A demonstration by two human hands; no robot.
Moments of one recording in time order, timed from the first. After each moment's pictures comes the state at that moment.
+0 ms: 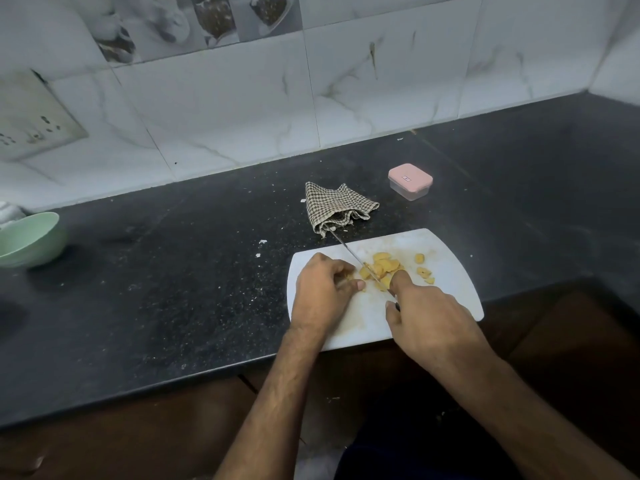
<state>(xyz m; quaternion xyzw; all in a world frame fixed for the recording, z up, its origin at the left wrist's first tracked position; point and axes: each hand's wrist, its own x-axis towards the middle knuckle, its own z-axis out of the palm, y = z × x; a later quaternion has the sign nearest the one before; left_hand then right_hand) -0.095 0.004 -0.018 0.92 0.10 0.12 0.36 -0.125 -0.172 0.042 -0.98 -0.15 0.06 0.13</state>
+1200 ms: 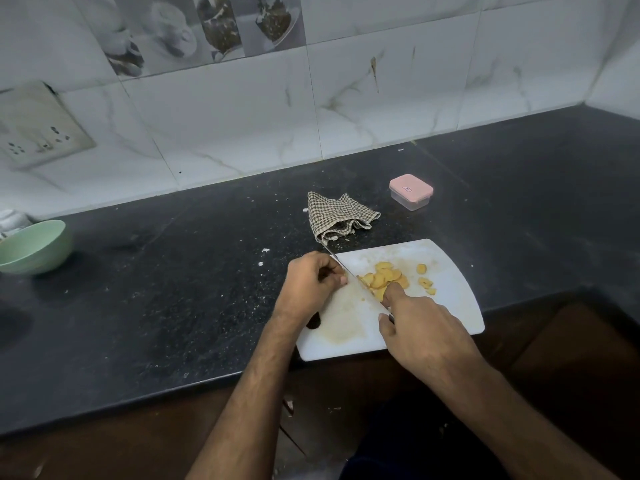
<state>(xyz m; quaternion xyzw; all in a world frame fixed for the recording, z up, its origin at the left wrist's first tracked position) -0.079 0.036 -0.006 0.92 0.04 0.12 0.38 -0.124 -0.165 0.038 -0.98 -0.16 0.06 0.13</state>
